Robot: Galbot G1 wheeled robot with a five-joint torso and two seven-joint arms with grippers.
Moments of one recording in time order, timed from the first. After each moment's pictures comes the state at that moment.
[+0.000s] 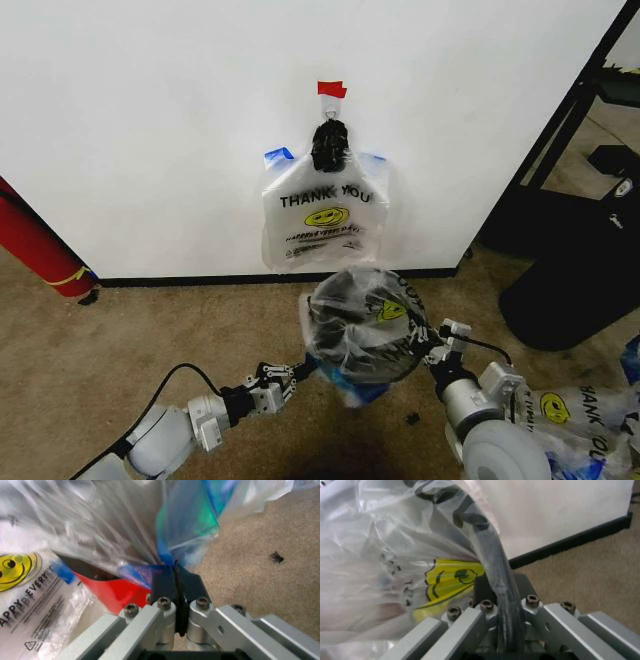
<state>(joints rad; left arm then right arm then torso) 1.35 -0.88 -0.23 -1.86 0.25 -0.51 0.40 -1.51 1.12 0.32 2.25 0.81 -0.18 0.41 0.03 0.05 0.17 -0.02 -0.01</state>
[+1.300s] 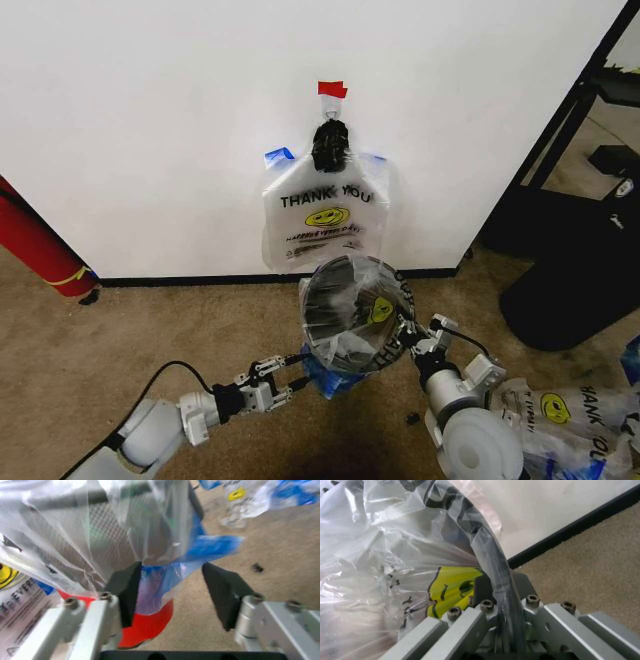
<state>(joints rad) 1.34 -0.91 -0.33 -1.82 0.08 -0.61 0.65 -1.45 1.23 0.31 2.15 0.89 -0.14 0.38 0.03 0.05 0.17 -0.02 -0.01</state>
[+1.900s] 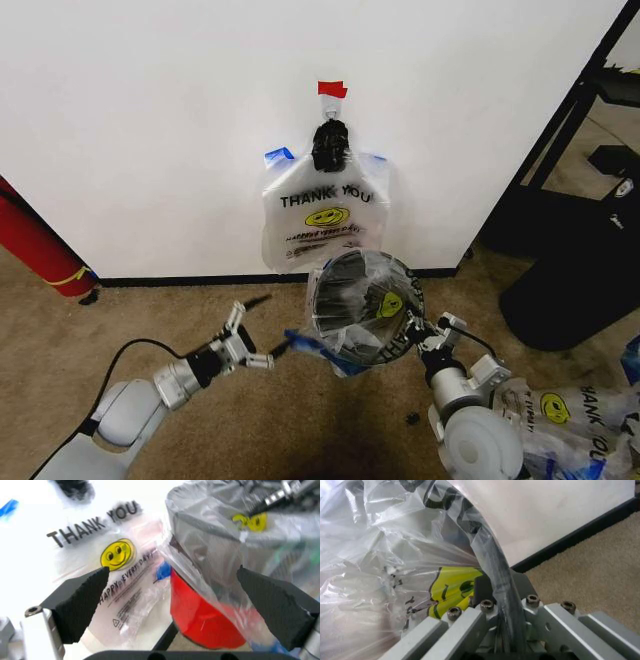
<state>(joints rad) 1.34 -0.92 -0.41 -1.91 -0.14 -0.43 0.42 -1.46 1.23 0.32 2.13 0.86 -0.08 0.35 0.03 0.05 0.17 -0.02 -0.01</state>
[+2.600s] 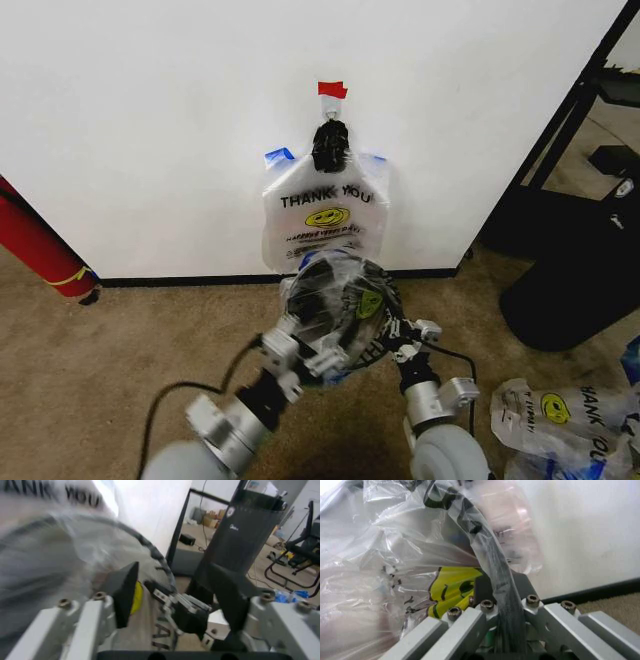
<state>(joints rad) 1.45 -0.97 0.01 -2.38 -0.47 0.07 -0.10 -1.46 1.28 0.17 2.04 0.44 0.15 0.23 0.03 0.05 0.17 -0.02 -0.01</state>
